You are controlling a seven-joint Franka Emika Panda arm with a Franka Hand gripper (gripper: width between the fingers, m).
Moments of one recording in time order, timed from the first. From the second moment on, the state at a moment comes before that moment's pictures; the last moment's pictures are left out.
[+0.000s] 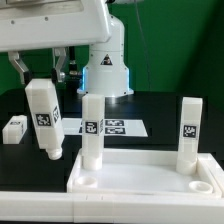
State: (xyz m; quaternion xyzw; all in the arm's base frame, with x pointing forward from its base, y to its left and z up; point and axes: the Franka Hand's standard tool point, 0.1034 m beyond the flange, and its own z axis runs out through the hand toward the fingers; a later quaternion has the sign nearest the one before) arm 0.601 -0.127 0.160 -0.99 0.09 -0.04 0.06
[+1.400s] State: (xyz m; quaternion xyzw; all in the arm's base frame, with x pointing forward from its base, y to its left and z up) arm 0.633 0.015 0.165 -0.99 0.08 -0.11 0.04
